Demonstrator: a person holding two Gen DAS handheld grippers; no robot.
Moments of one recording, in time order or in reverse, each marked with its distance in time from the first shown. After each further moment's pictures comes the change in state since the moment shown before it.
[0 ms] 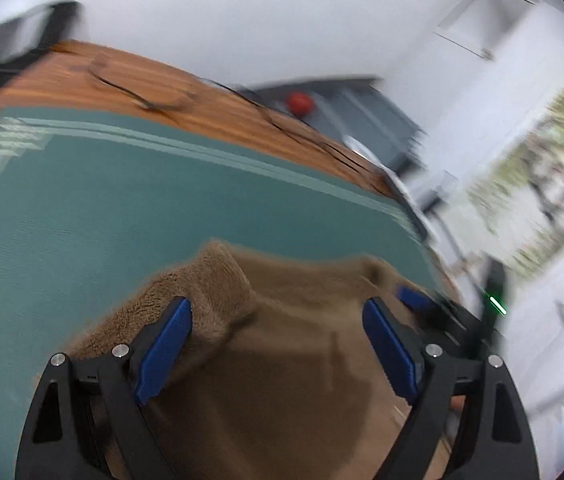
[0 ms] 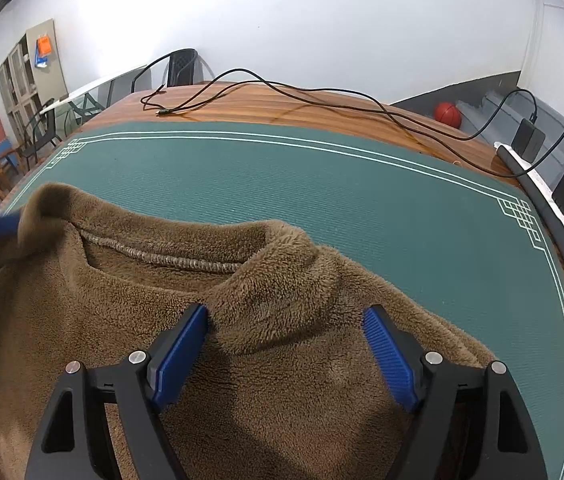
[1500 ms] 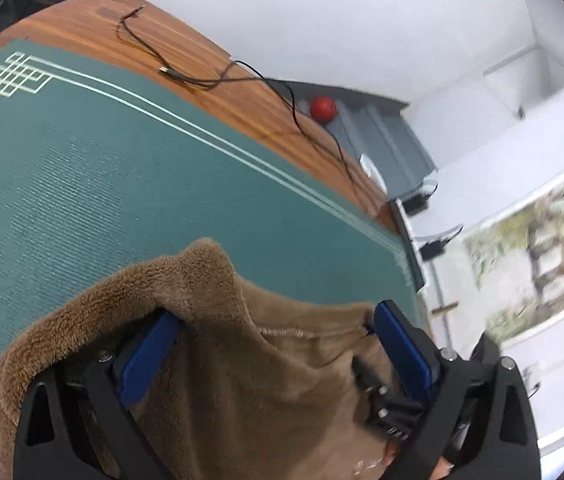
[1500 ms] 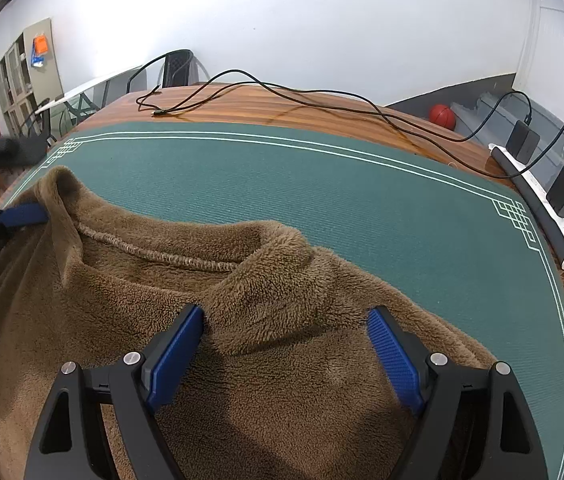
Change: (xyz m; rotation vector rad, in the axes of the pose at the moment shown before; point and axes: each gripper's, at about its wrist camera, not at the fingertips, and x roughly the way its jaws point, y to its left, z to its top) left arm 0.039 0.014 0.012 -0.278 0.082 -0.143; right arm -0.002 -0.001 0.000 0.004 -0.002 -0.017
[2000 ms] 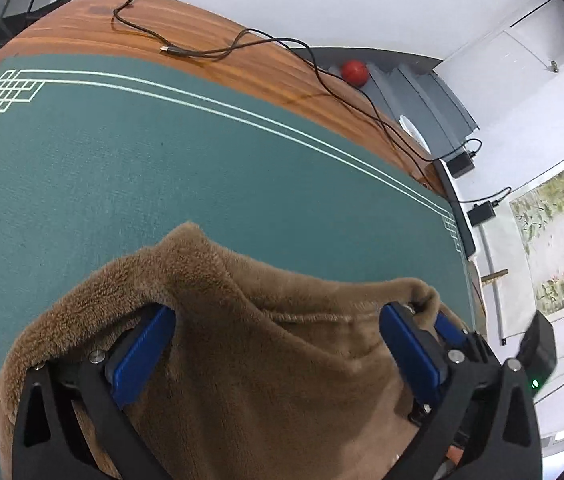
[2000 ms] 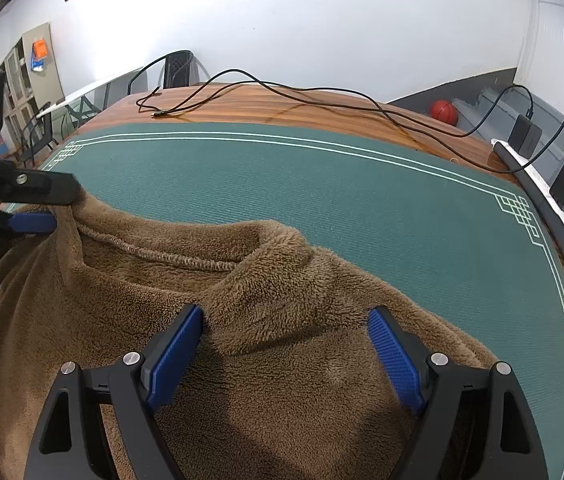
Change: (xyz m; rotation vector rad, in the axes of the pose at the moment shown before) left arm 0.025 -0.034 -0.007 0.119 0.113 0.208; right arm 0.002 -0.003 0.001 0.021 0.007 0.024
